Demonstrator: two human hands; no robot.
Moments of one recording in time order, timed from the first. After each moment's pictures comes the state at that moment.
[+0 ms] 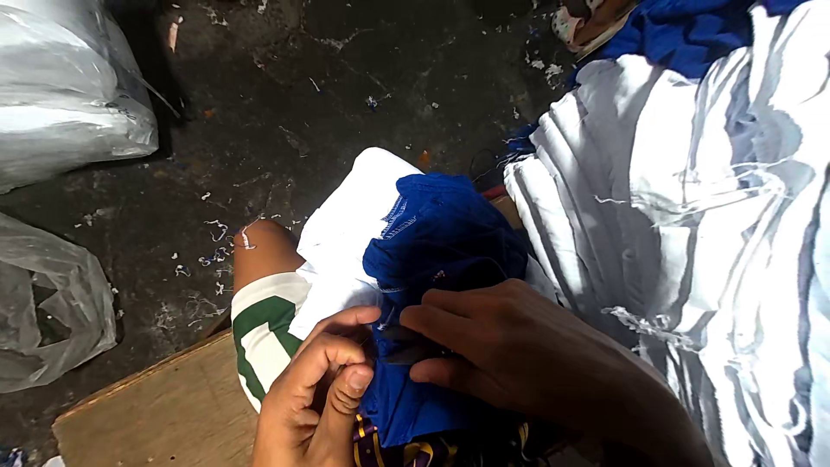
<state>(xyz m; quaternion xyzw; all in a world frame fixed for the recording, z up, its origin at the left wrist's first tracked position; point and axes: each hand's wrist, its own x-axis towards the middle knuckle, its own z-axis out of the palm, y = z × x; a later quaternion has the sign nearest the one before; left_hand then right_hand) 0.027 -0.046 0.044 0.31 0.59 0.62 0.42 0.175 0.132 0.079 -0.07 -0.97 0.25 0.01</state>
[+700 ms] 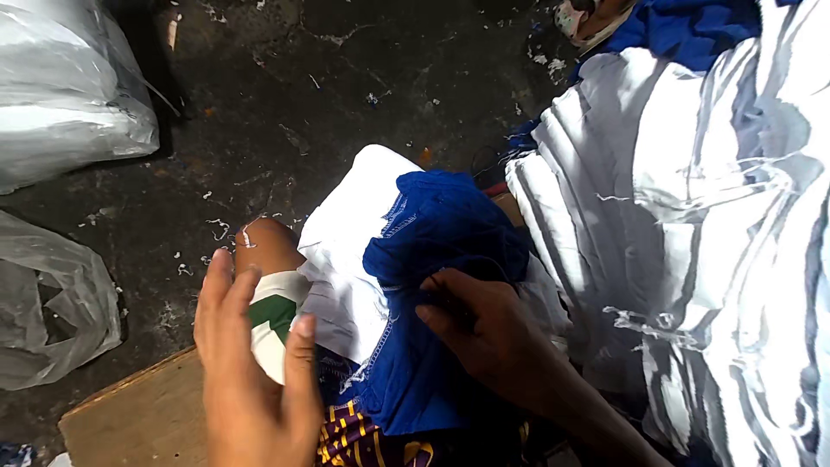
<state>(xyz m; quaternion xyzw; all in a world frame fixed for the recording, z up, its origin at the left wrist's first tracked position) 0.000 -0.047 0.048 0.37 0.78 0.46 0.22 0.182 0.109 0.049 -0.32 -0.83 0.44 0.11</state>
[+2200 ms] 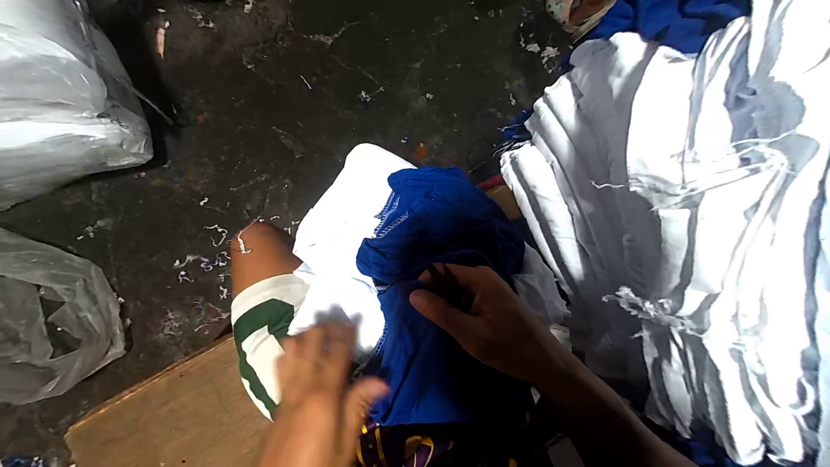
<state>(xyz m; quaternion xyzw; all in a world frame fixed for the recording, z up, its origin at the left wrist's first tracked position) 0.013 -0.060 0.033 0.52 0.74 0.27 0.32 0.178 0.117 0.042 -0.32 -0.76 0.55 0.13</state>
